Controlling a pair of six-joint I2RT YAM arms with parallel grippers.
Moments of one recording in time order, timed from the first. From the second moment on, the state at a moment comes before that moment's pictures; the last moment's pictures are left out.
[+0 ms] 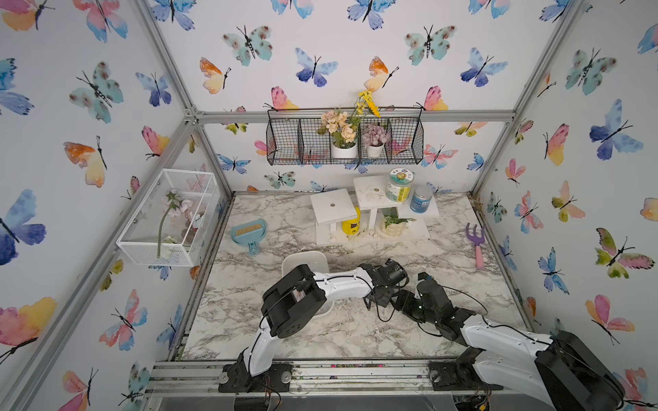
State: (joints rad) left arm -1.07 2.06 1.42 -0.59 -0.14 -0.45; right arm 0.65 1.12 0.23 0.14 -0.14 1.02
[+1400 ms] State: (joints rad) left arm -0.93 1.92 1.29 -0.55 0.14 -0.45; right arm 0.64 1.45 0.31 0.45 -0.37 1.08
